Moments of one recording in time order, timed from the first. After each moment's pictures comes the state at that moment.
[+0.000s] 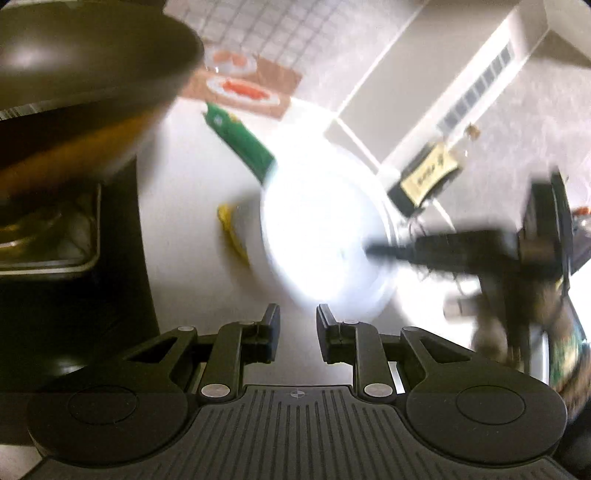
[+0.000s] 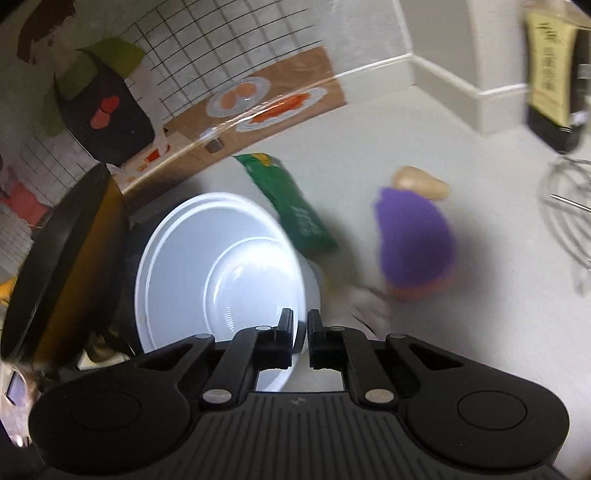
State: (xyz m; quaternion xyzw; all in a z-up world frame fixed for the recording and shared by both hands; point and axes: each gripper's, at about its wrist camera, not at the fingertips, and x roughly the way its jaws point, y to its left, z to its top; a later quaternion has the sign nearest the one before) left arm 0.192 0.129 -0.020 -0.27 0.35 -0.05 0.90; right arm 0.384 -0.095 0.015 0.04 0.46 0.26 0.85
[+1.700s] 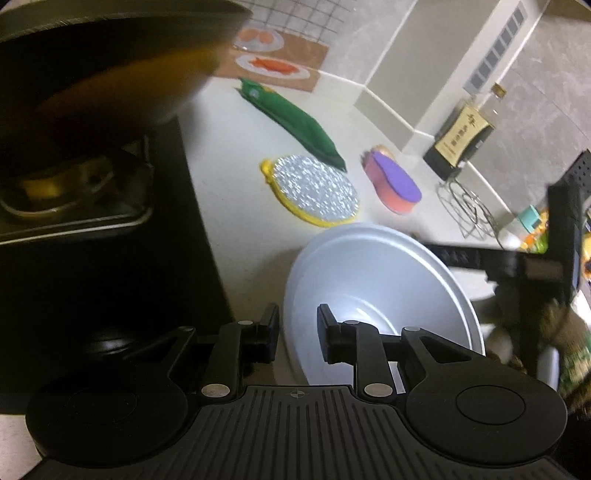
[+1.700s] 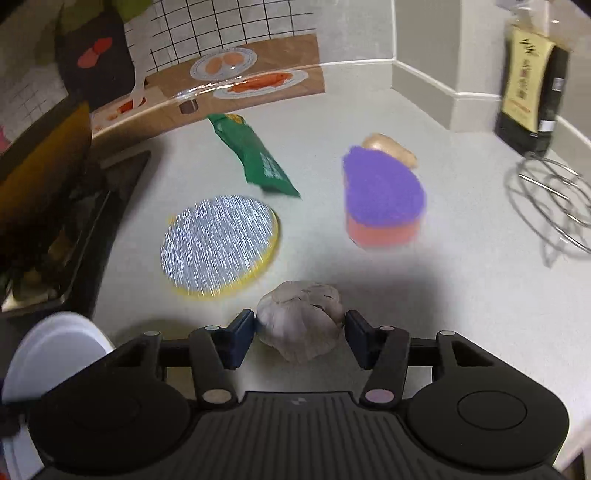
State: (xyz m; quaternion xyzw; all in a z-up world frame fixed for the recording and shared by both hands) left arm 0.172 0.133 -0.051 -0.21 0.40 -0.01 0.89; right arm 0.338 -0.089 -0.038 -0.07 0.42 0.21 0.88
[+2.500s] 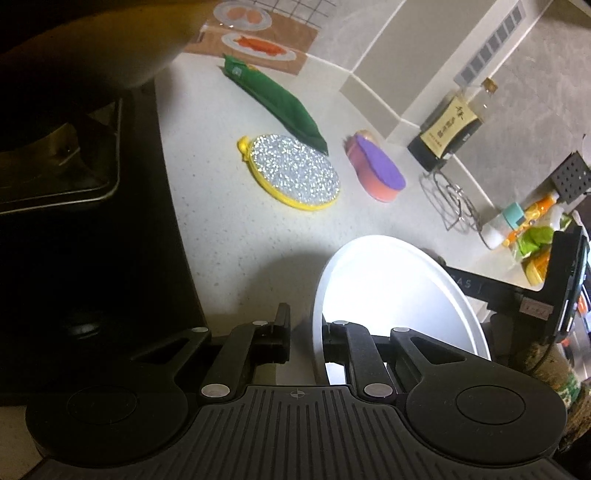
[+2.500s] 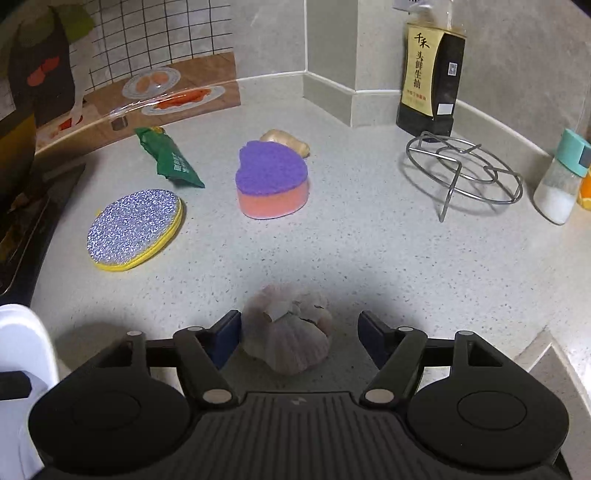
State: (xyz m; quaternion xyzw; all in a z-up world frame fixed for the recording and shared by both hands) left arm 0.179 0.130 -0.063 -0.24 0.41 -0.04 0.88; right arm 0.311 -0.138 -0.045 -0.06 0.38 0.11 0.92
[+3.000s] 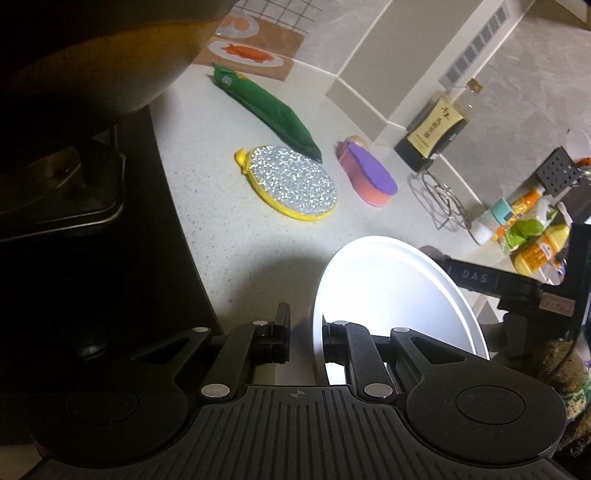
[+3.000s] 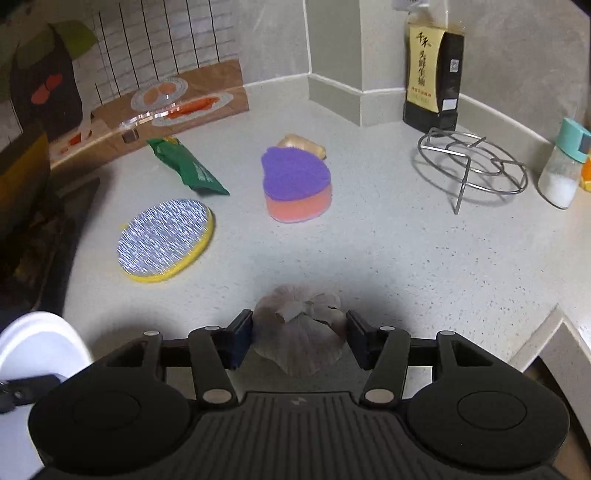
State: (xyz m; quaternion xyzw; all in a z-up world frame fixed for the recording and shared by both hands) left arm 0.181 0.148 -0.059 -0.23 0.40 -0.08 0.88; right arm 0.292 -0.122 -0.029 -0.02 0.38 0.11 0.92
